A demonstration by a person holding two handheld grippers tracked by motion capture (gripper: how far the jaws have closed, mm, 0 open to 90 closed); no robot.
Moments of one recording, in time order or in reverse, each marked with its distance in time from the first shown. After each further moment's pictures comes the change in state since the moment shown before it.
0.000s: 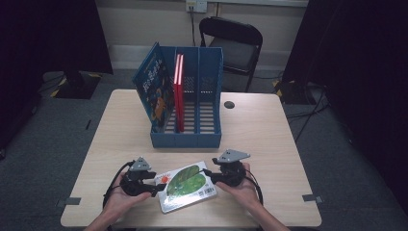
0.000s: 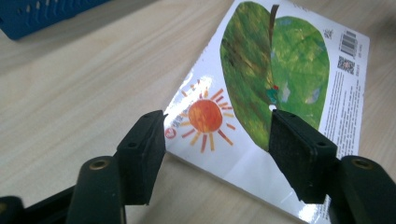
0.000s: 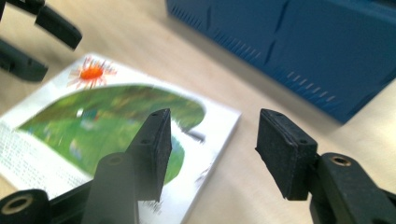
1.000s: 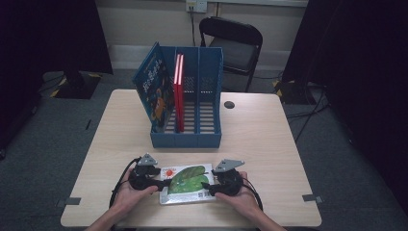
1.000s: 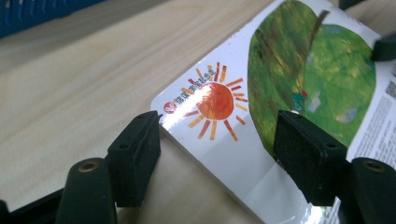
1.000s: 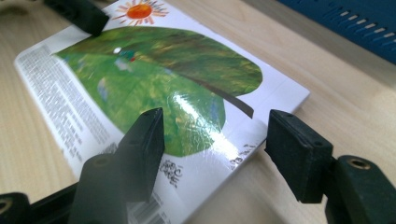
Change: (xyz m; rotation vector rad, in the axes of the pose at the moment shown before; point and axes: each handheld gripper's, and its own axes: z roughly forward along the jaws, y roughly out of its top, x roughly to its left) left arm 0.015 0.010 0.034 -0.009 -0.001 -0.038; right arm 0.010 -0.025 0.011 0.108 0.067 0.001
